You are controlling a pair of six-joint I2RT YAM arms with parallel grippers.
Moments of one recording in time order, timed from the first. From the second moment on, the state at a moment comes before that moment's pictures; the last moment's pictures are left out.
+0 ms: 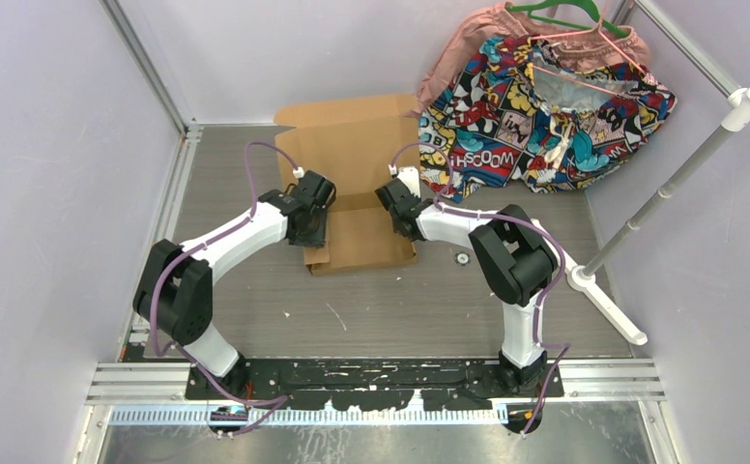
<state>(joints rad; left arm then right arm) -0.56 1.62 1.18 -0.69 -0.24 -0.42 0.64 1.96 1.22 -0.21 0.49 0.41</state>
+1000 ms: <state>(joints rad) -0.56 1.66 1.13 -0.67 -0.21 -0.44 0.64 1.96 1.21 -0.20 0.48 0.41</state>
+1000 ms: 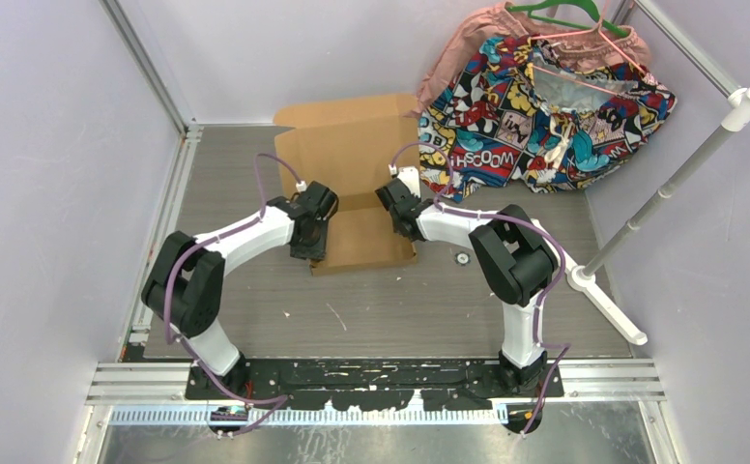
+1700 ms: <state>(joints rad) -0.57 1.76 1.20 -0.73 -0.29 -0.44 0.63 1.95 1.21 -0.20 0.48 0.42</state>
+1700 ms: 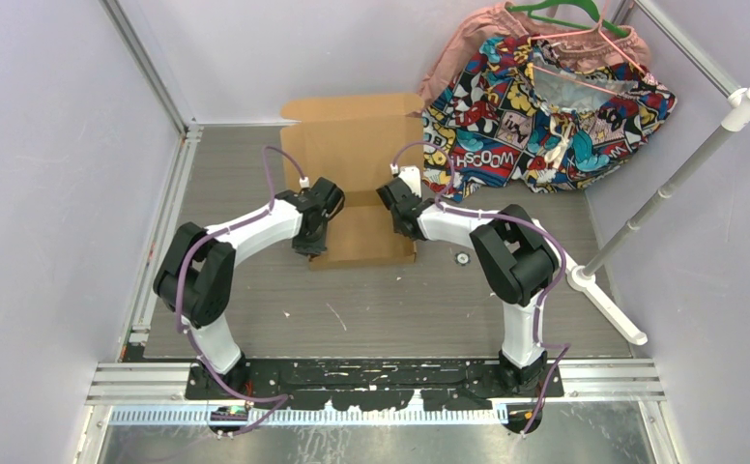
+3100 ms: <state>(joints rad) -0.57 1.74 1.17 -0.70 -0.31 -0.45 0.62 1.94 1.24 -0.30 0.53 0.42</state>
